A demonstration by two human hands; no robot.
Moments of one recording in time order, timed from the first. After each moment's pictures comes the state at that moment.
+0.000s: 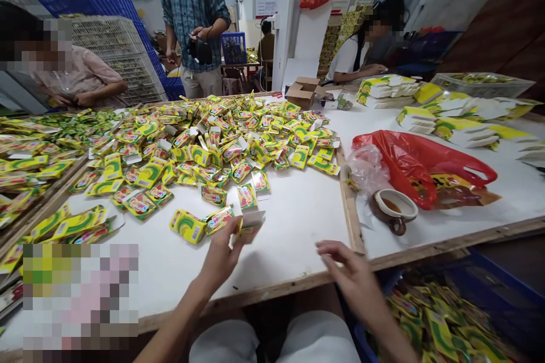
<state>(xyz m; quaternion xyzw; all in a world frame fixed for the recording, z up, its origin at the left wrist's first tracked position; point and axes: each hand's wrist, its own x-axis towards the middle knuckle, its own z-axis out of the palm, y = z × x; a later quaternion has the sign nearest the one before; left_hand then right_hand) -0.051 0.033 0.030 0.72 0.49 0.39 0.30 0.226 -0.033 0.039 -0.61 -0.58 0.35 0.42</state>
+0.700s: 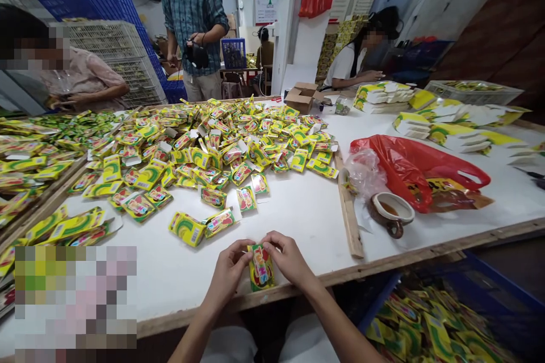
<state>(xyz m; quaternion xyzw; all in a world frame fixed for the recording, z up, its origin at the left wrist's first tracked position) -0.039 0.010 0.001 0.53 0.49 0.42 0.55 0.133 0.028 0.006 -0.46 -0.63 0.47 0.42</state>
